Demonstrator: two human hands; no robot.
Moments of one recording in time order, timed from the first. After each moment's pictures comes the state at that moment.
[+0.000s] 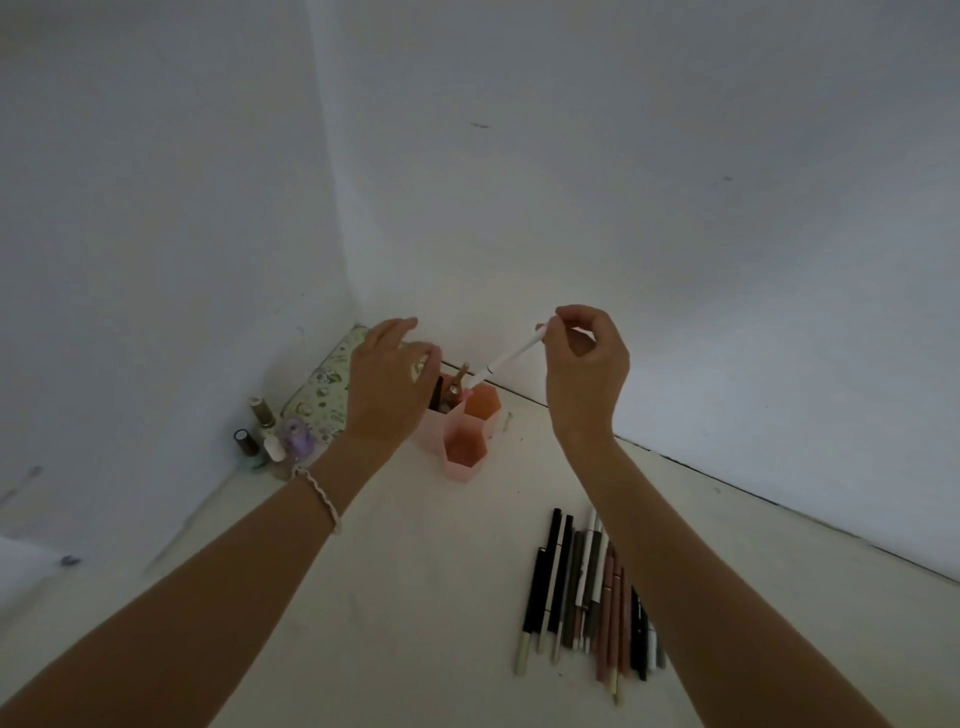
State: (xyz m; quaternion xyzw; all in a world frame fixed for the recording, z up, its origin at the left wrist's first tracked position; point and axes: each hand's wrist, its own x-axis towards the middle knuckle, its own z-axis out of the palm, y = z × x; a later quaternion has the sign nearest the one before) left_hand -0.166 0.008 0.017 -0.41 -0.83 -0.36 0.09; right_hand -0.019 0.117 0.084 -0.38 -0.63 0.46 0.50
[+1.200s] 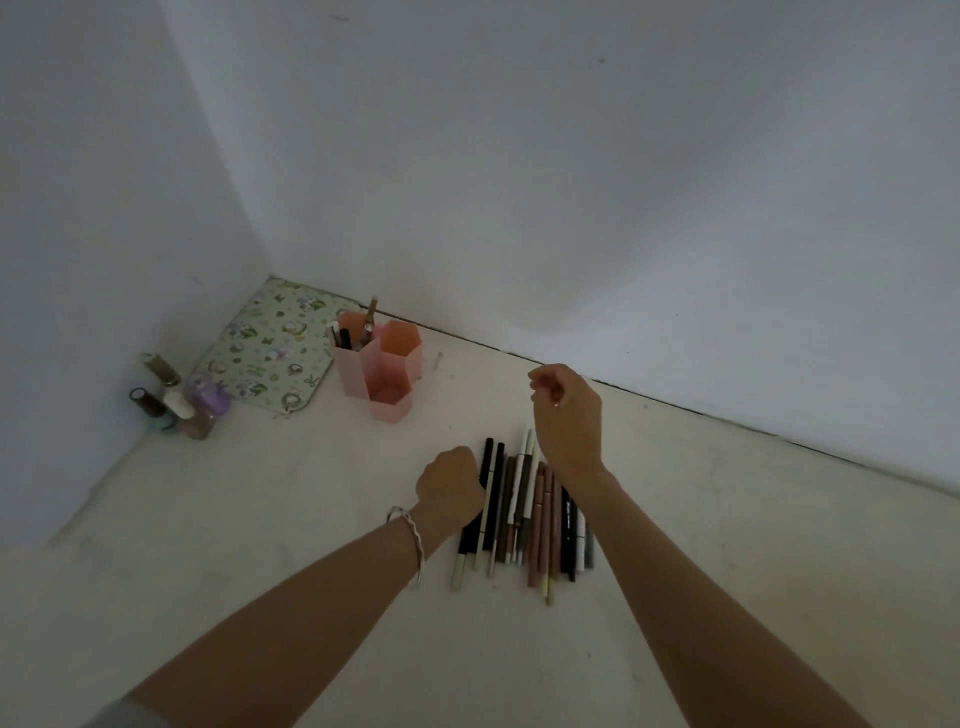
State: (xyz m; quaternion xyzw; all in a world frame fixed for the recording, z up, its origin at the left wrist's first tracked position) left_hand 0.033 0.023 -0.060 -0.37 -0.86 -0.09 -0.33; right_hand 0.117 0.126 -0.014 -0.47 -0.74 0.36 0.32
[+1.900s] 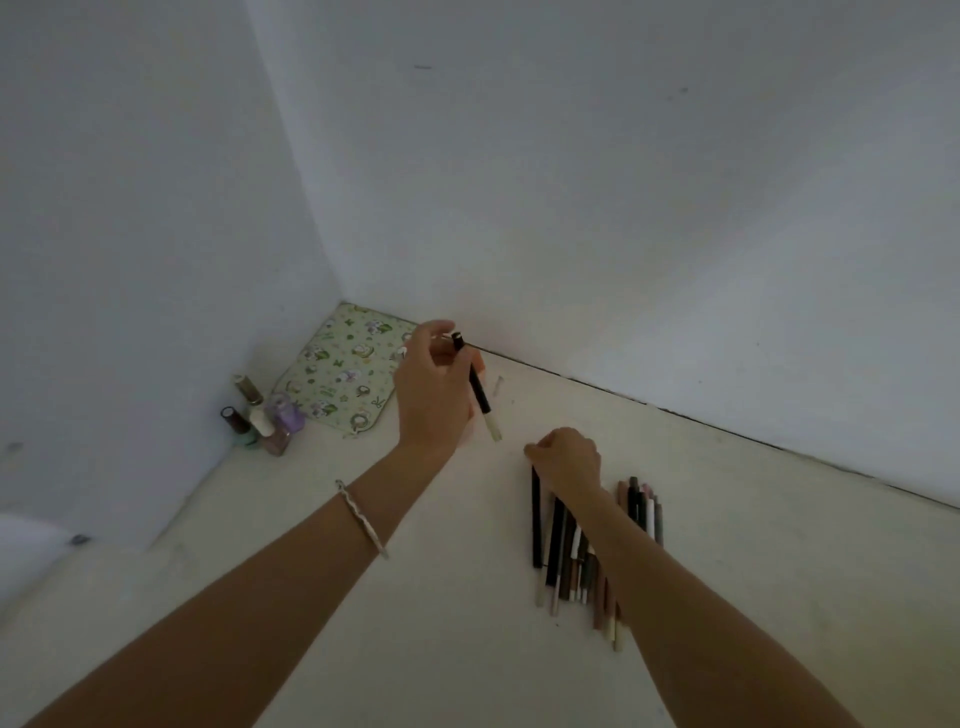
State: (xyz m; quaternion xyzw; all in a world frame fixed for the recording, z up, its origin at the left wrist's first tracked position) left_hand -0.067 0.022 0.034 -0.22 -0.74 -0.62 -0.10; right_hand 0.061 0.118 -0.070 -0.54 -0.78 0.32 0.01
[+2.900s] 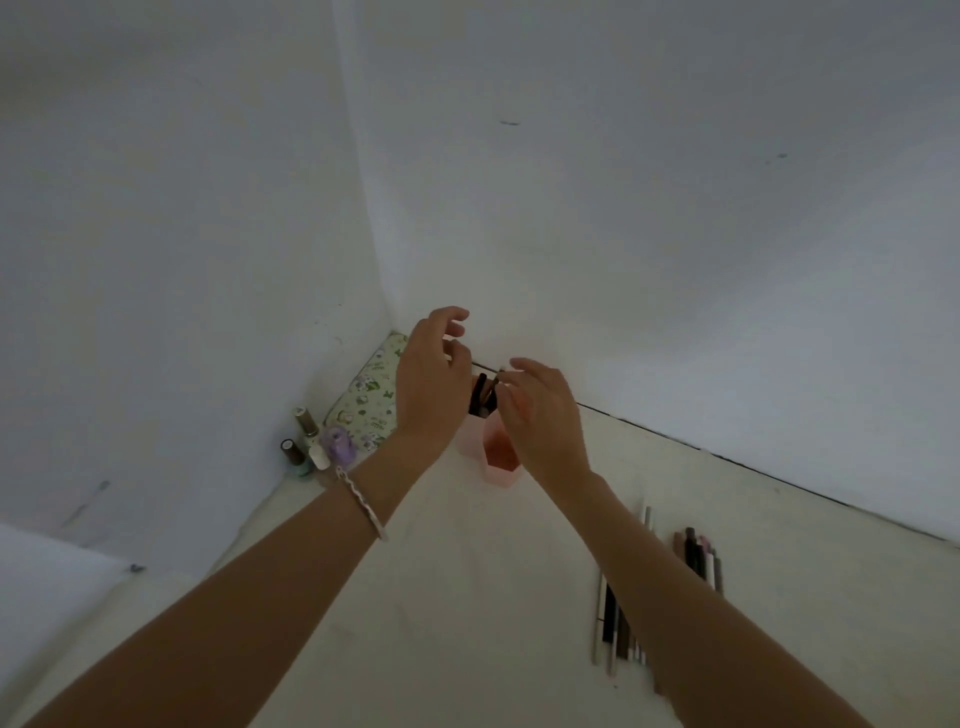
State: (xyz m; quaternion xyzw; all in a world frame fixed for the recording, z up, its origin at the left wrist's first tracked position) left_hand -0.152 0.011 0.049 -0.32 -0.78 -0.54 -0.02; right_hand -0.039 0.089 0.004 -0.29 -0.86 0.26 0.33
